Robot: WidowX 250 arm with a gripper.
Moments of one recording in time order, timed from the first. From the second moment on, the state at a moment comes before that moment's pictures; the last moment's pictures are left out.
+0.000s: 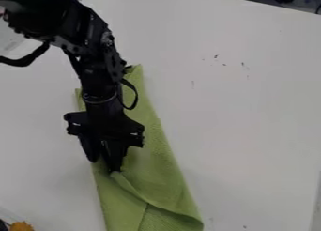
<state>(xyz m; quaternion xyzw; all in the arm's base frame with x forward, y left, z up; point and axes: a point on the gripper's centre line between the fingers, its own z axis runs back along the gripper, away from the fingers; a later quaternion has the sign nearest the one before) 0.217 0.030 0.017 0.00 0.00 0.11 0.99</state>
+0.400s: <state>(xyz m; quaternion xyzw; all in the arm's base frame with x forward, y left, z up) 0.217 0.029 0.019 0.00 0.01 0.10 0.99</state>
